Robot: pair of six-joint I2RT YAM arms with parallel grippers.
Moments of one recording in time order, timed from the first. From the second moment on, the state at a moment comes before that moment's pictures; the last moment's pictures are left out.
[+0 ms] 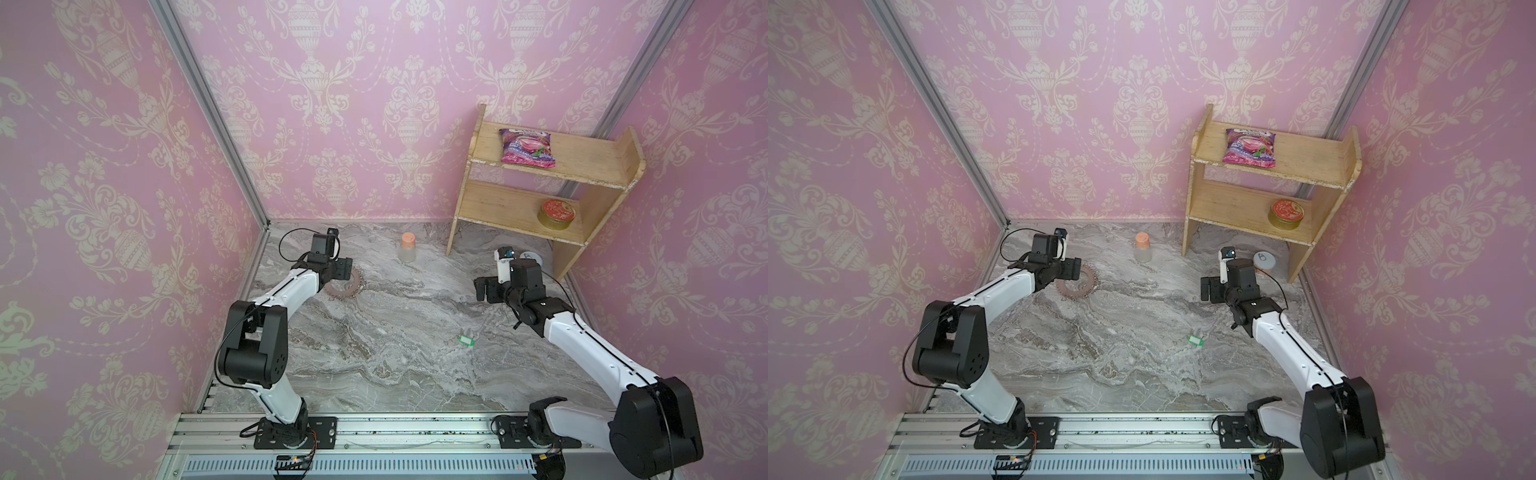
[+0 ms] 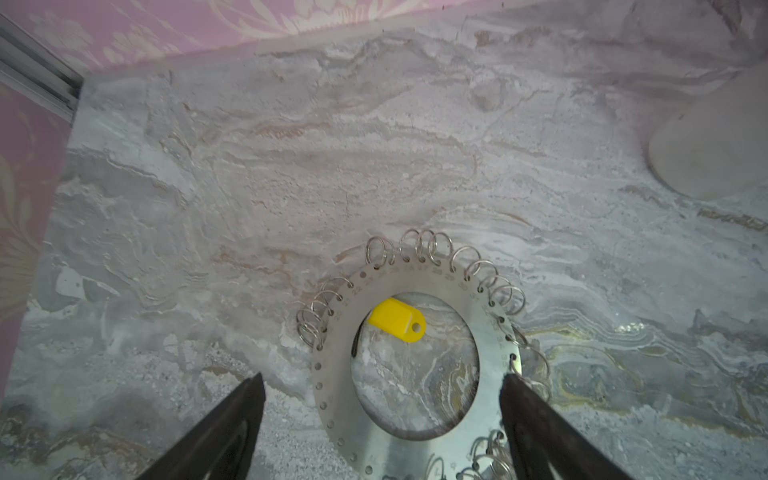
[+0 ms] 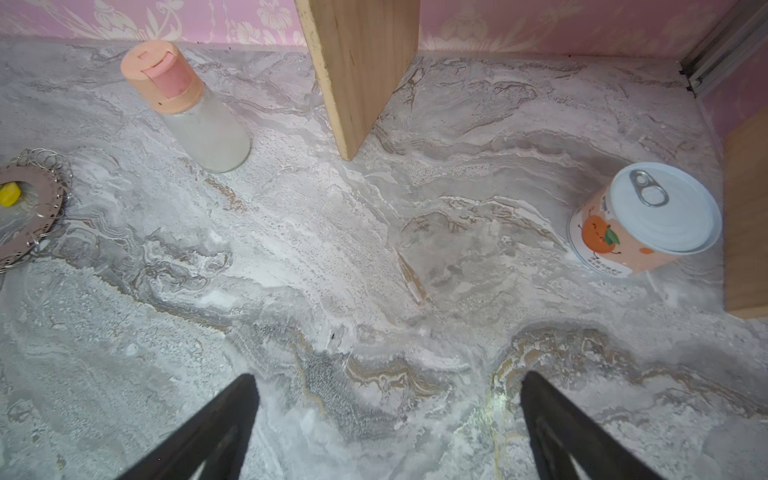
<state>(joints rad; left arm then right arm) -0.14 1.74 1.18 -0.31 -0.08 0.00 0.20 1.19 0.78 -0.24 0.05 0.10</state>
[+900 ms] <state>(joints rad) -0.16 2.10 1.58 -0.87 0.13 -0.04 0.24 1.12 0.80 -0.34 0.00 0.13</state>
